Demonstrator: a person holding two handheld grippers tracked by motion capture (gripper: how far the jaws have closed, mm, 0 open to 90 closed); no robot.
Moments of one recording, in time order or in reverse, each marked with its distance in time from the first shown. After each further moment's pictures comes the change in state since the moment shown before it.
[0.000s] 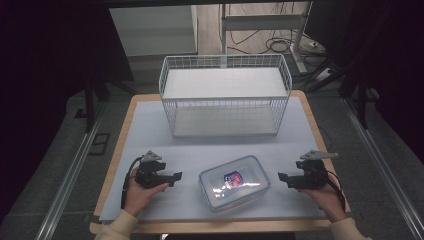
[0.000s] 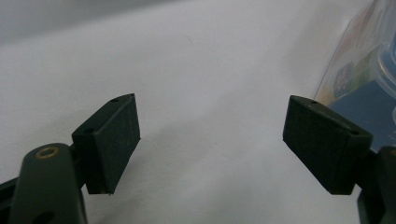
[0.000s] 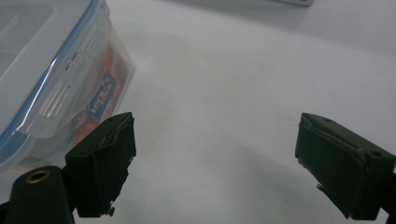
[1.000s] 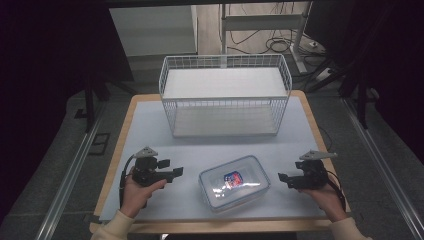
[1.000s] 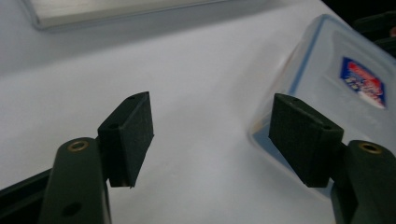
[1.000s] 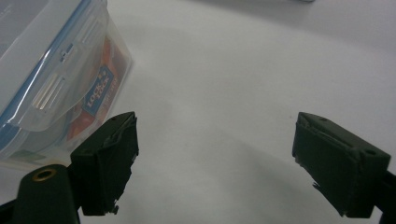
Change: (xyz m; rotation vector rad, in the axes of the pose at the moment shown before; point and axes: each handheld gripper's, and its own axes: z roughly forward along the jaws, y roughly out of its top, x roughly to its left) left arm -0.020 0.020 -0.031 -0.078 -0.112 -0.017; right arm -0.001 -0.001 0.002 0.017 -0.002 -0.015
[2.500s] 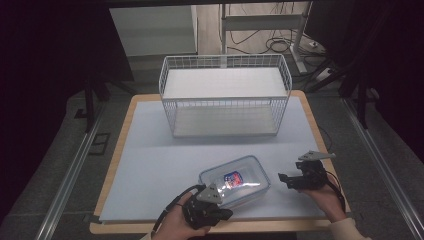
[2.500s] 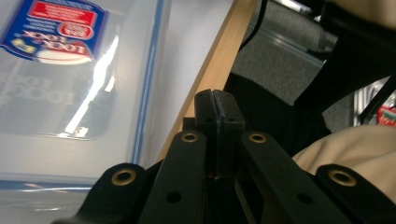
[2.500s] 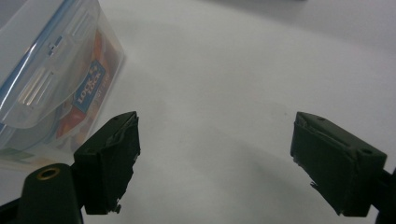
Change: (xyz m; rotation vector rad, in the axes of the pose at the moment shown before) left arm -0.164 -0.015 0.038 0.282 -0.310 0.414; right arm 0.002 -0.001 0.002 0.010 -0.034 -0.015
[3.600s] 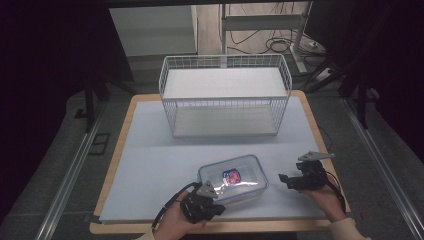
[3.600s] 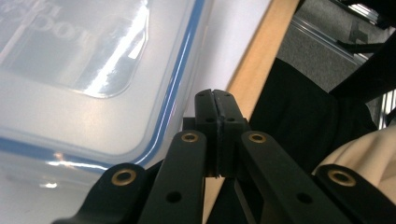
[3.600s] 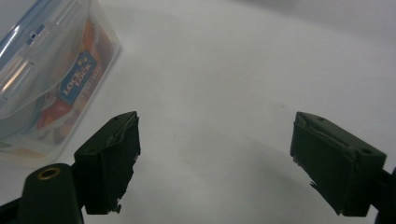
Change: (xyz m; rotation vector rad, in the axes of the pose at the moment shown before) left arm 0.034 -0.019 0.013 0.046 0.064 -0.086; right arm -0.002 -0.002 0.003 0.021 -0.010 0.004
